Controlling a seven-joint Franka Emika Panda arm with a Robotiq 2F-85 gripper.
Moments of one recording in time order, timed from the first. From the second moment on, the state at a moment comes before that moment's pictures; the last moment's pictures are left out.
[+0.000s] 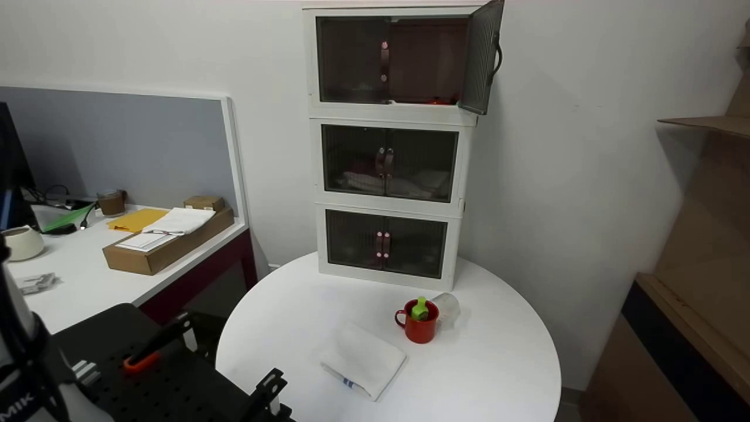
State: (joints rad) arm -0.07 -0.15 -0.24 -1.74 0.00 2.04 -0.46
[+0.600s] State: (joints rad) arm -0.14 0.09 -0.23 -1.51 0.05 2.16 -0.68
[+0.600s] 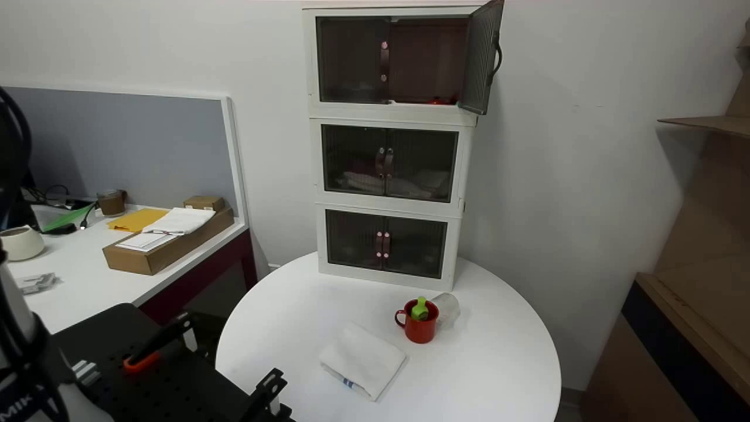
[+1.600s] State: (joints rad) arm -0.20 0.23 -0.03 -1.40 0.30 1.93 -1.04
